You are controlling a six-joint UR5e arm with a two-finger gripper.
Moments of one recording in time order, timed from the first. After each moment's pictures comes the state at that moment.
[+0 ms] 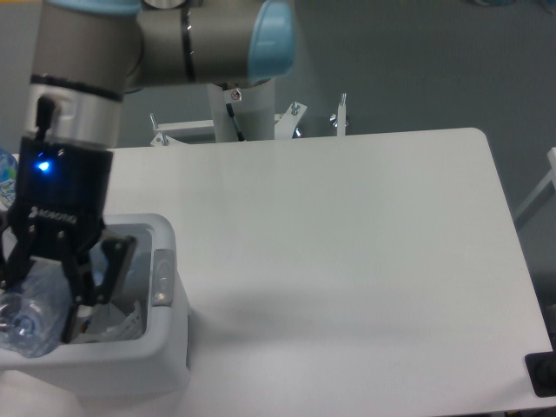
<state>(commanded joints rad) 2.04 -1.94 -1.27 -0.60 1.30 0.11</state>
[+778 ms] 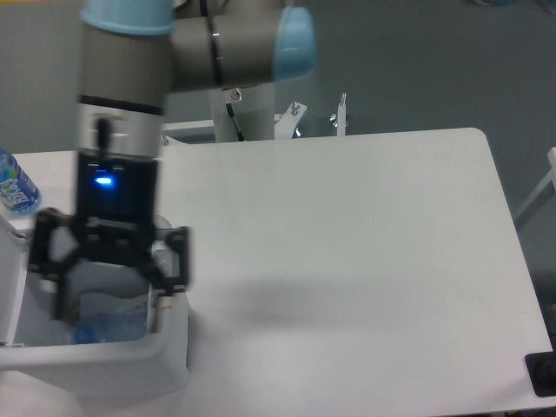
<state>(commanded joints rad) 2.29 -1.90 -1.31 -0.62 1.38 0.17</state>
